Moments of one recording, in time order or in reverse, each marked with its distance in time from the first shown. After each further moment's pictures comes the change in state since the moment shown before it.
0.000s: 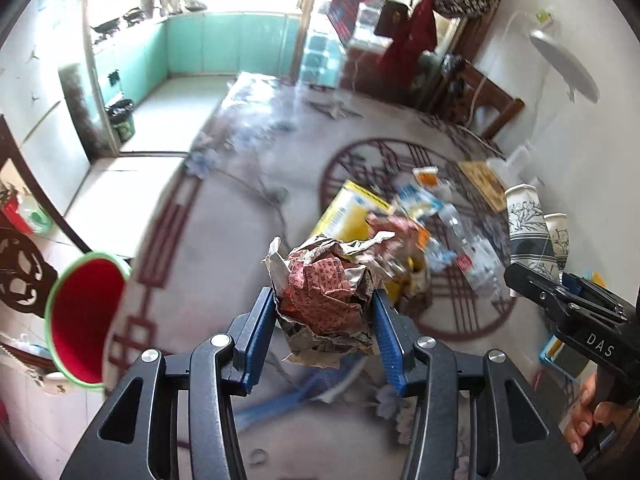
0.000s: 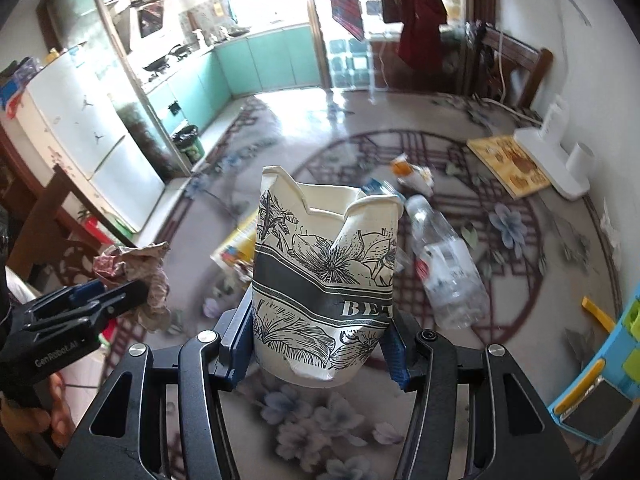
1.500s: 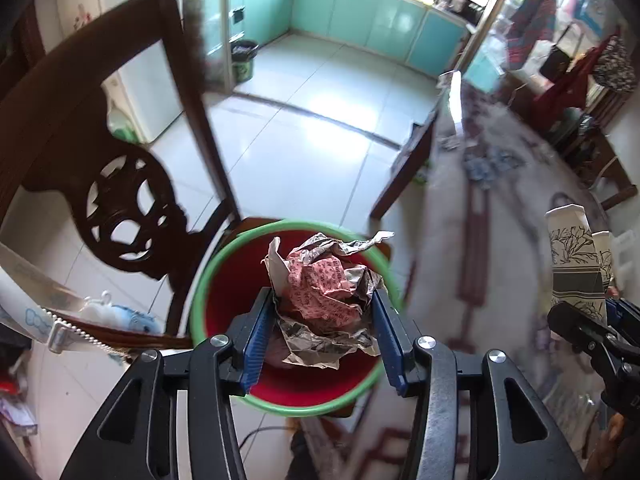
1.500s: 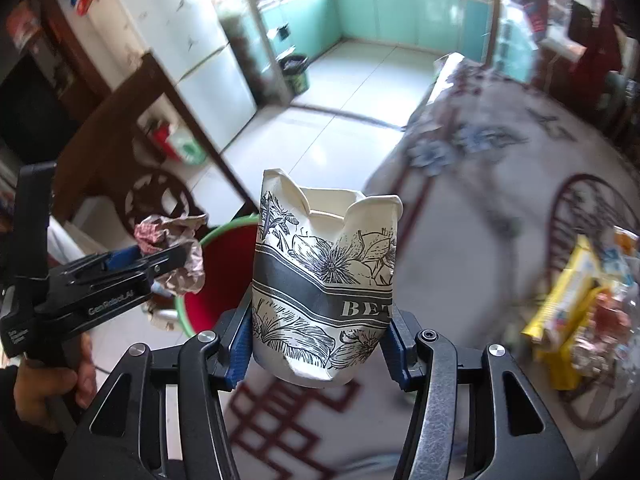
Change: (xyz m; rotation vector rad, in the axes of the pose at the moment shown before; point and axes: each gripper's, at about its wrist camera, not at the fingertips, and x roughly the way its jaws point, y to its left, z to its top) left arm 0.002 0.352 -0.028 -0.305 0.103 0.236; right arm 0.133 0.293 0.010 -0.292 0.226 0.213
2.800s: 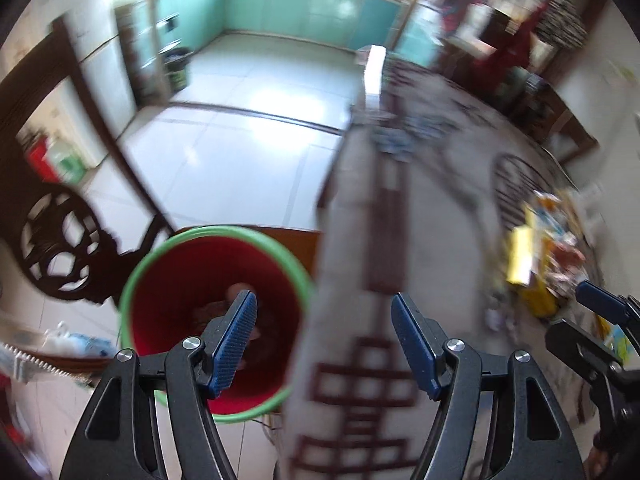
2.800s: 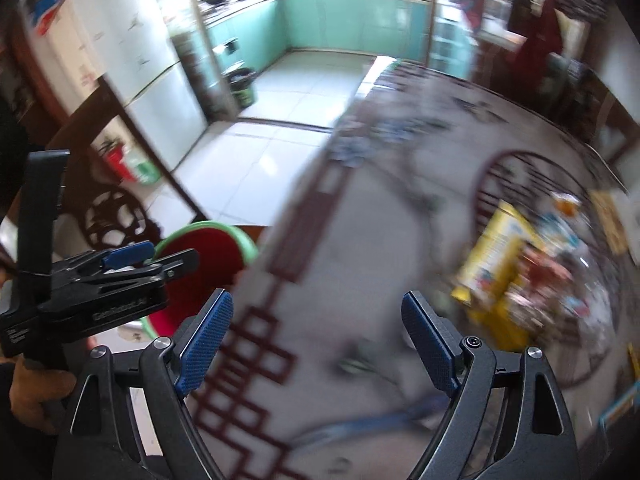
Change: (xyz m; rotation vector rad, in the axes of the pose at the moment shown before) left arm -0.001 -0.113 -0.005 0.195 0.016 -0.169; right arm -0.052 -0.043 -0.030 0.125 -0.063 -0.194
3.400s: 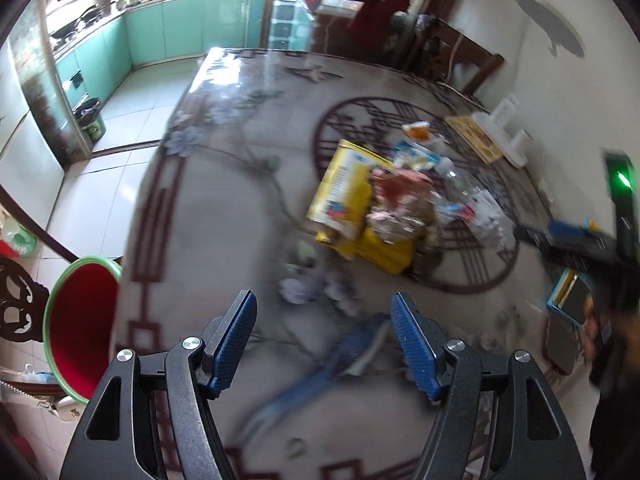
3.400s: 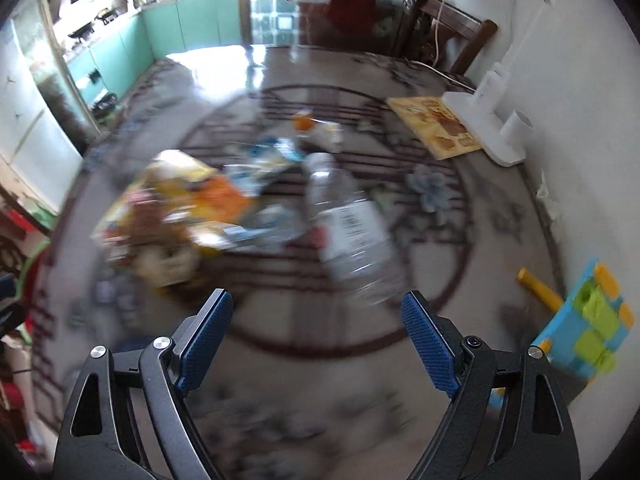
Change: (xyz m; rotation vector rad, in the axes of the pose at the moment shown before) left arm -0.012 -0.236 -0.044 0.257 0.018 -0.103; right arm -0.038 -0.287 -0.055 0.225 0.052 -0.313
